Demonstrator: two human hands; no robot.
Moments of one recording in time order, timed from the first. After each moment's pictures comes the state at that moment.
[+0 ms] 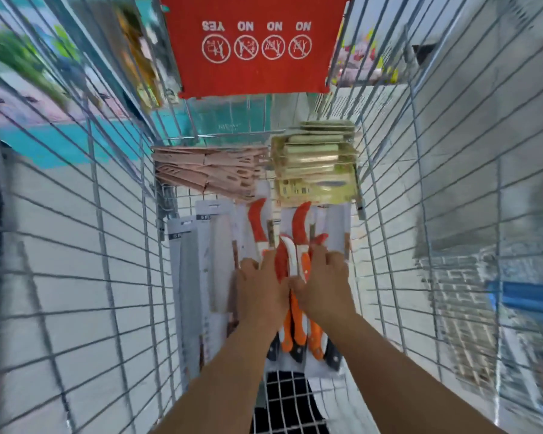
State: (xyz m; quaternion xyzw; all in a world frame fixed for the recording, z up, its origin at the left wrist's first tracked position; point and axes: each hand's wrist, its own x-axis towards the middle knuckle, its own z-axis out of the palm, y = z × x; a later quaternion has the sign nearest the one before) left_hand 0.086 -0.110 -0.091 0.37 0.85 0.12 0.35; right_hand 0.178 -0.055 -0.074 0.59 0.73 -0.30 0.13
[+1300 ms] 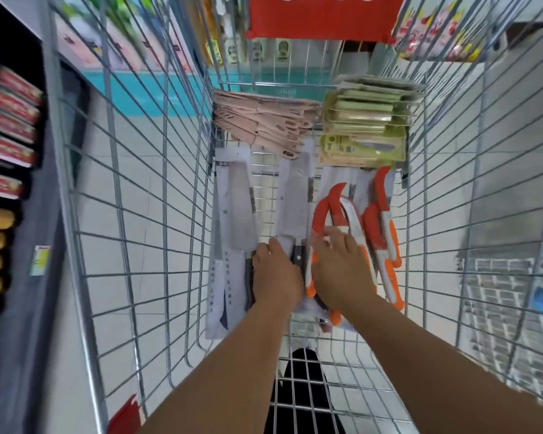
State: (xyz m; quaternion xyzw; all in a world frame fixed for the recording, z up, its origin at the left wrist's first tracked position) left_hand 0.119 -0.168 -0.079 0.22 0.89 0.08 0.38; right_hand 0.205 -0.100 -0.066 0.40 0.88 -0.18 0.16
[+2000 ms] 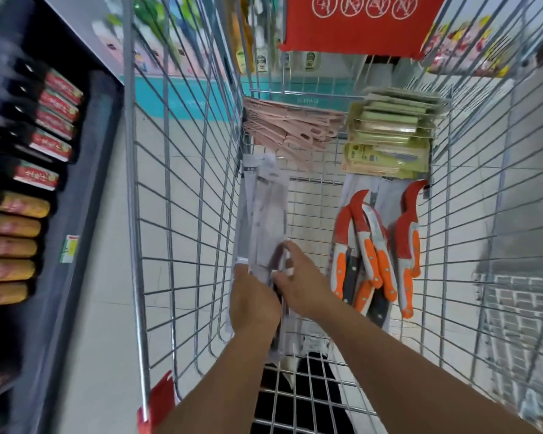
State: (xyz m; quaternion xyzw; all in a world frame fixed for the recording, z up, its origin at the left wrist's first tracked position) left_hand 0.102 -0.225 -0.026 -0.04 0.91 0.24 0.33; right_hand 0.152 -0.154 -0.062 0.40 0.72 -0.54 0.14
